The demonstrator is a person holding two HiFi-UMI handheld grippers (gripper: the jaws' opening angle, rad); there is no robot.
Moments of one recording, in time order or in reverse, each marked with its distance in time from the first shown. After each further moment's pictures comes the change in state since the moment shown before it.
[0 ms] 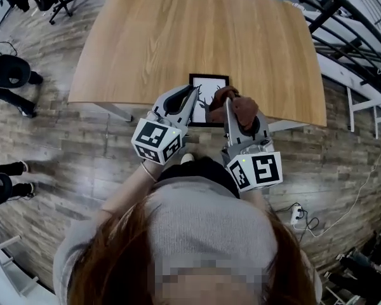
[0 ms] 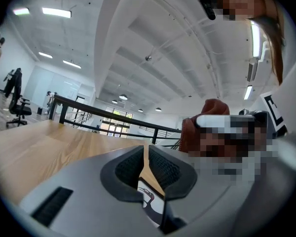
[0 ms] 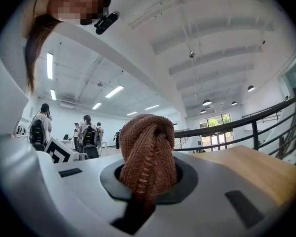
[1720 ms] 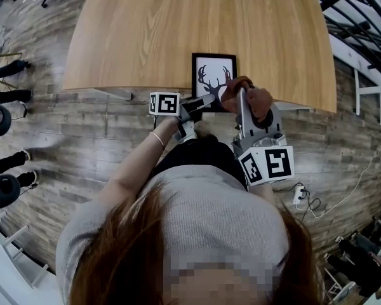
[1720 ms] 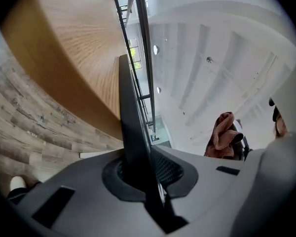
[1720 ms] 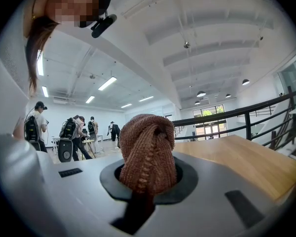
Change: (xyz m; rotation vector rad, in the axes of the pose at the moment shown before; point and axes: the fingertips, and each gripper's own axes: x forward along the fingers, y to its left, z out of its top) left arm 0.047 -0.001 -0.207 -1.021 0.385 -0.449; right arm 0.003 -0.025 -0.043 0.040 0.110 -0.064
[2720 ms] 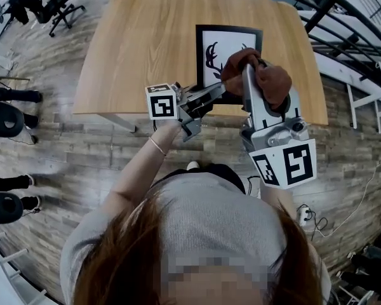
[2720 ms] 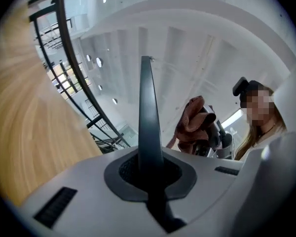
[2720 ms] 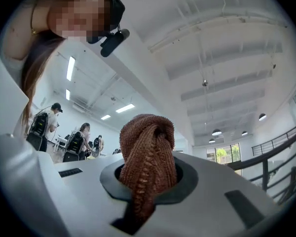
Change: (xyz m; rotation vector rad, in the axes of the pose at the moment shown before) left arm 0.013 -0.211 0.082 0.476 -0.086 -0.364; right arm -0.010 0.037 0.170 -0.210 -0.377 0.120
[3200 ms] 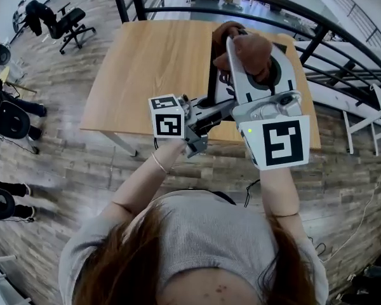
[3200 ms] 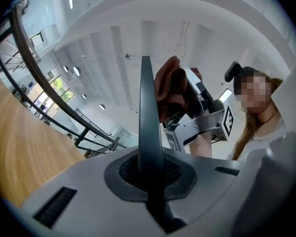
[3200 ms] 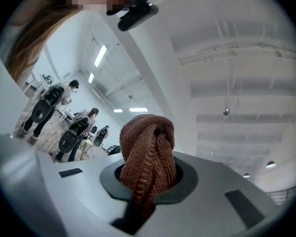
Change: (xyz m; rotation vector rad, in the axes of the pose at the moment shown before) left arm 0.046 -0.097 0.033 0.263 0.049 -0.070; right arm 0.058 0.021 0.102 -0.369 -0.153 0.061
